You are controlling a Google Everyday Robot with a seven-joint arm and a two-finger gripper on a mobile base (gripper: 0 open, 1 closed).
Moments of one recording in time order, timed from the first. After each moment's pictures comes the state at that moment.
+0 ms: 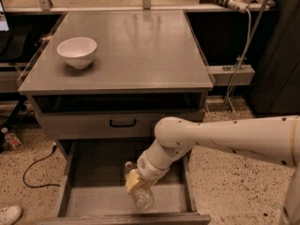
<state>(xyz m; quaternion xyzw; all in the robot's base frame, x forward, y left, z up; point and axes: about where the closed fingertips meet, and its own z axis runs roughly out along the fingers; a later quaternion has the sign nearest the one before) 0.417 0.037 0.559 0.17 -0.94 -0.28 0.06</state>
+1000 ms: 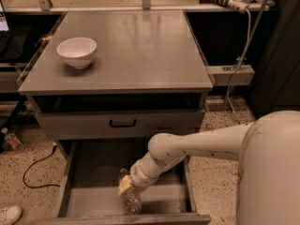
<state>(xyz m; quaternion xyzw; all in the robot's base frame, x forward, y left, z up) 0.441 0.078 0.470 0.11 -0.94 -0.32 0.06</state>
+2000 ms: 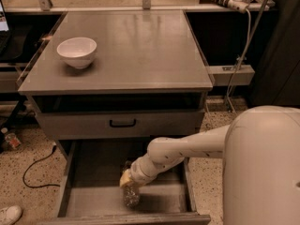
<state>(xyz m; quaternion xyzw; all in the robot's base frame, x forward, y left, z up) 0.484 0.080 0.438 0.06 -0.95 -0.30 0.00</state>
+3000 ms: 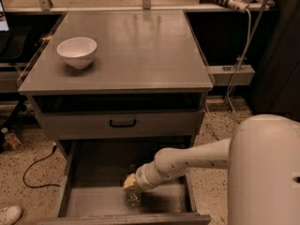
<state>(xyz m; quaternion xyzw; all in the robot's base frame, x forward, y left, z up) 0.489 0.070 0.398 0.01 -0.94 -0.33 -0.02</state>
